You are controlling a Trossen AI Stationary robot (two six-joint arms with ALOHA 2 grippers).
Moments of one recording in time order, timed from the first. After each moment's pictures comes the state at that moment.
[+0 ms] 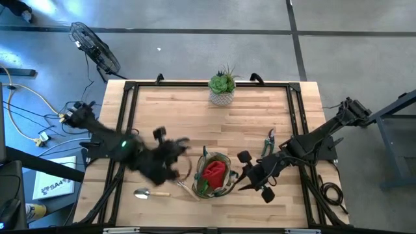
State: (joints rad) left arm -0.57 1.47 1.54 -1.10 -0.78 -0.63; right arm 0.54 1.33 1.04 -0.21 0.01 0.00
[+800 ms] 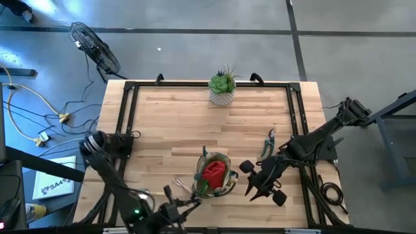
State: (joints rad) left arm -0.94 1.90 1.54 -0.18 -1.35 -0.61; right arm 0.55 1.33 1.04 -0.29 -0.25 -0.03
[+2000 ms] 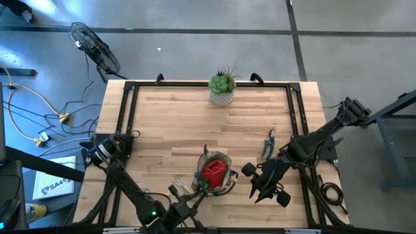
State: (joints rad) left arm -0.87 2.05 1.54 0.12 -1.57 -0.40; right arm 0.57 1.33 1.04 -0.35 -0.30 -0.06
